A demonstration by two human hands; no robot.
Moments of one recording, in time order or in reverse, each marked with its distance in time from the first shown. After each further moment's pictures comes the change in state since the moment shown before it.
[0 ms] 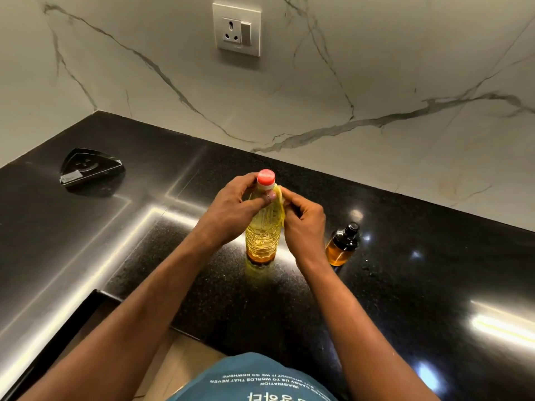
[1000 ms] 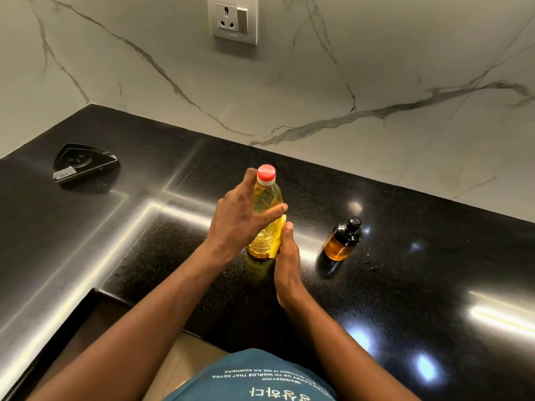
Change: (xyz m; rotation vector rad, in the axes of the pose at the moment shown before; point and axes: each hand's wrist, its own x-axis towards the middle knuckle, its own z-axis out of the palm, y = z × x) left_hand -0.003 -0.024 0.029 0.341 0.231 0.196; right_hand -0.050 0.056 0.038 0.295 -0.046 0.428
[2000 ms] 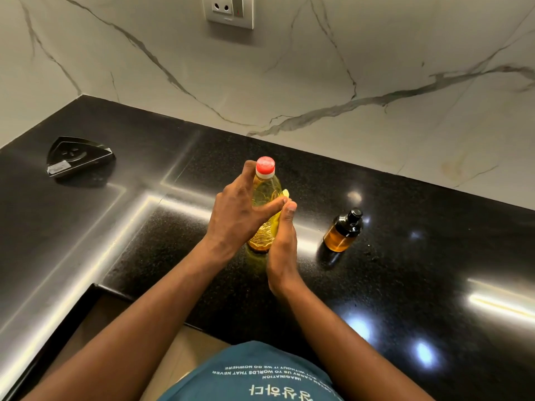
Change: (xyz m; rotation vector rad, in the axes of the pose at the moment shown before) left_hand -0.003 0.003 0.001 0.017 0.031 0.026; right_hand -0.003 -0.016 0.021 0.085 0.004 -0.055
